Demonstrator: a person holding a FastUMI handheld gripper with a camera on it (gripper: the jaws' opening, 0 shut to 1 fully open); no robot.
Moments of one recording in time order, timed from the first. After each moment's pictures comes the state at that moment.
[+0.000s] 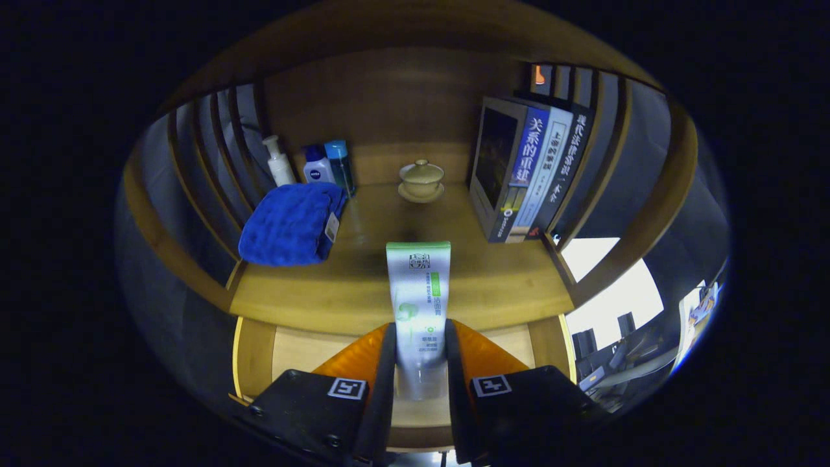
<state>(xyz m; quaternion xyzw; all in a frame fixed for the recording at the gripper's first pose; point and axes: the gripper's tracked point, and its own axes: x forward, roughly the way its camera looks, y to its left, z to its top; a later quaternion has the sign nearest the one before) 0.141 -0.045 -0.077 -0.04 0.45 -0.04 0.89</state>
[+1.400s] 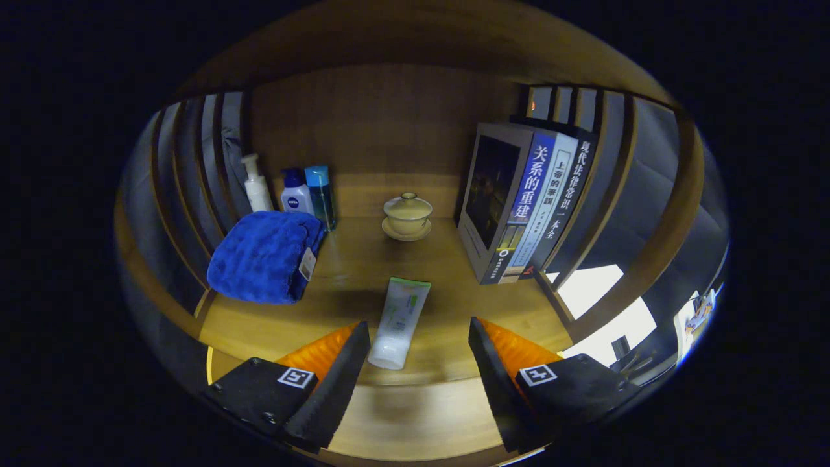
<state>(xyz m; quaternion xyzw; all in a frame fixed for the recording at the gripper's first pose) 0.171 -0.059 -0.075 -0.07 0.36 -0.07 0.93</state>
